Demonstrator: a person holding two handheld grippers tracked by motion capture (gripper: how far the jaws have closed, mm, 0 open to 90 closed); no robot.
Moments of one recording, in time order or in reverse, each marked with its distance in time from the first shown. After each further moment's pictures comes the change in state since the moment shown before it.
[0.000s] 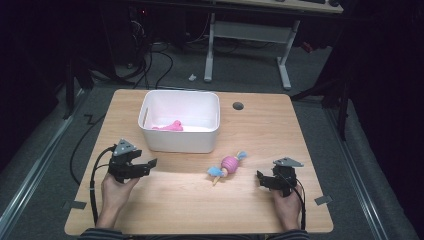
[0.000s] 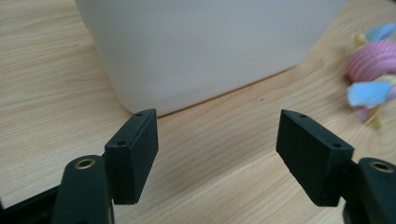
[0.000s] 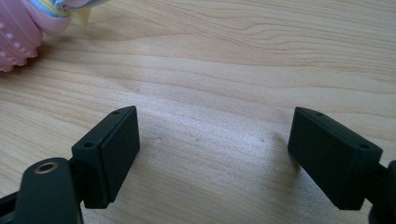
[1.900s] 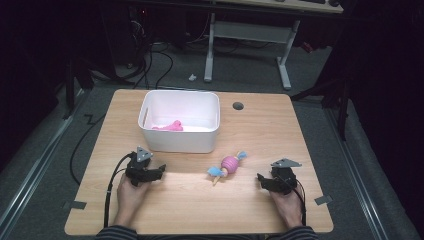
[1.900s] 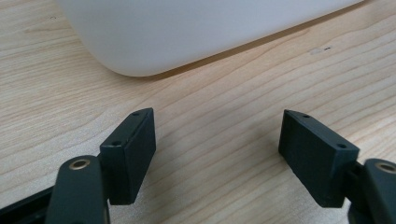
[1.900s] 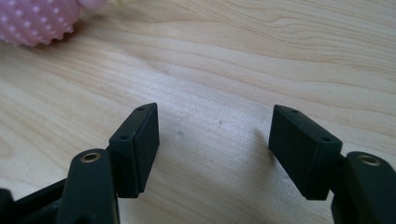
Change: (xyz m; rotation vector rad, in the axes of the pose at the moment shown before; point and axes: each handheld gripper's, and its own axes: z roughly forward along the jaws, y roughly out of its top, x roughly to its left) left arm 0.001 -0.033 0.068 0.074 0.095 0.028; right arm 0.008 0.003 -0.013 0.061 0.038 -0.089
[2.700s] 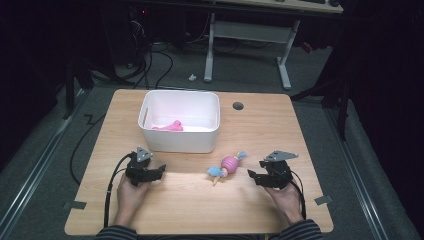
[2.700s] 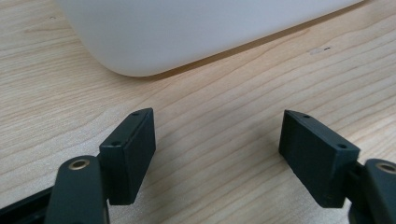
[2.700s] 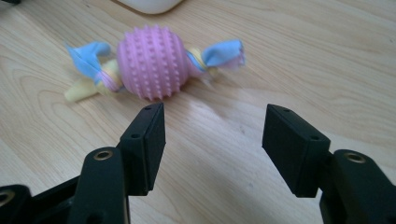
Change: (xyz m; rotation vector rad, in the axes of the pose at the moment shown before) left arm 0.000 0.000 0.000 0.001 -0.001 0.000; right arm 0.022 0.043 -0.026 -0.049 0.192 -0.115
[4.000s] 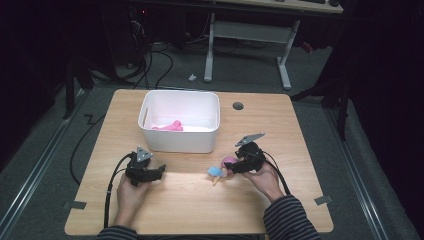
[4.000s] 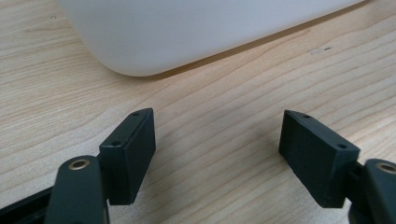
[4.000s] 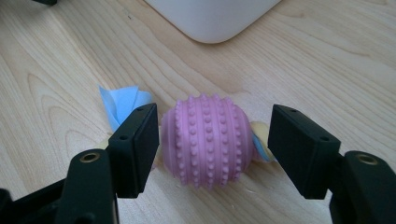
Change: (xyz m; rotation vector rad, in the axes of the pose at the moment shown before) left arm 0.000 0.000 0.000 0.000 0.002 -0.002; right arm 0.019 0.060 0.058 0.121 0.149 -0.109
